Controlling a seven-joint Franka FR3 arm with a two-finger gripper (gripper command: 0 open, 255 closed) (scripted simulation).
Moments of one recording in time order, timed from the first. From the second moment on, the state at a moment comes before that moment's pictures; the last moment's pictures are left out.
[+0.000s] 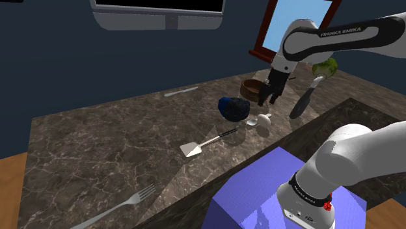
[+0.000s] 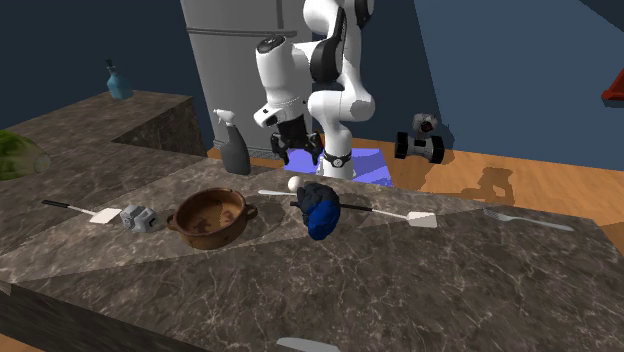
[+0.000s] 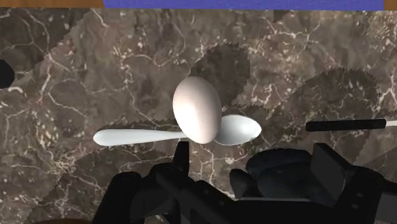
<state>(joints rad) -0.14 -0.62 -0.34 -2.62 -0.05 1.93 -0.15</state>
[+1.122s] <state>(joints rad) -0.15 -0.43 -0.44 -2.74 -0.05 2.19 -0.24</state>
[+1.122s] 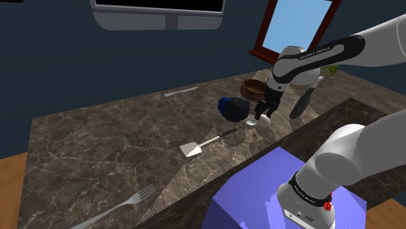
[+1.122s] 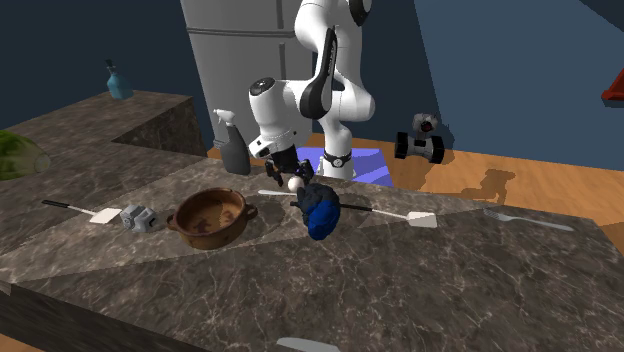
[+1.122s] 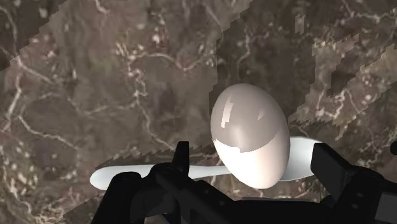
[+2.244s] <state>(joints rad) -0.15 -0.46 -0.43 -2.71 -0.06 2.14 -0.23</state>
